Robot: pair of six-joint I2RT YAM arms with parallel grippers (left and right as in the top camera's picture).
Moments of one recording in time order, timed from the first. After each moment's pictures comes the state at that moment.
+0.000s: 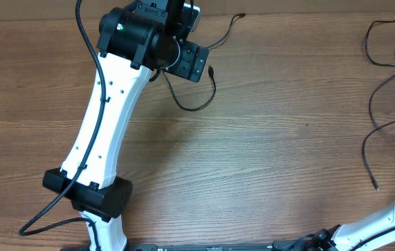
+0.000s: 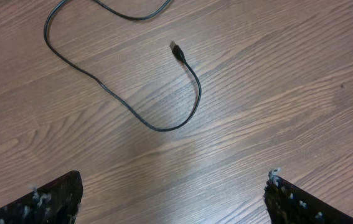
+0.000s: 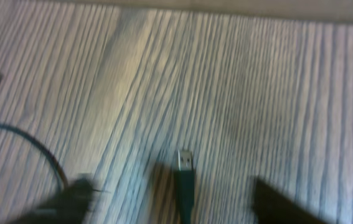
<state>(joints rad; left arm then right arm) -0.41 1.97 2.39 -1.48 0.04 -0.04 -0.84 2.01 1.35 -0.28 0.23 0.51</state>
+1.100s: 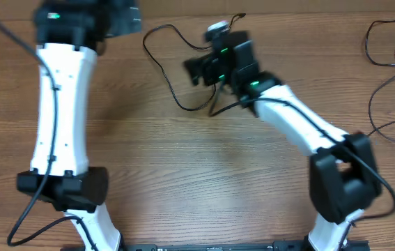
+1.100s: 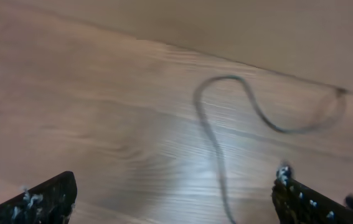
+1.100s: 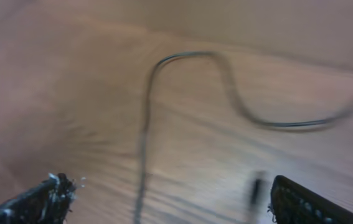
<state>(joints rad) -0.07 1.97 2.39 -1.28 -0.14 -0.33 0.49 1.95 1.43 -0.07 -0.15 0.12</state>
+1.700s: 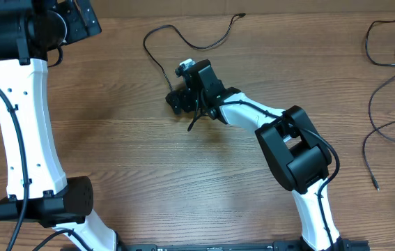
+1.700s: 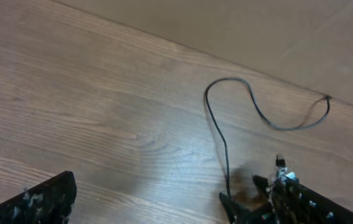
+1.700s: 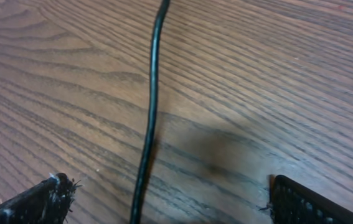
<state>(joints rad) 0.09 1.88 2.39 -1.35 0.02 -0.28 0.58 2.27 1.51 -0.04 -0.17 0.12</state>
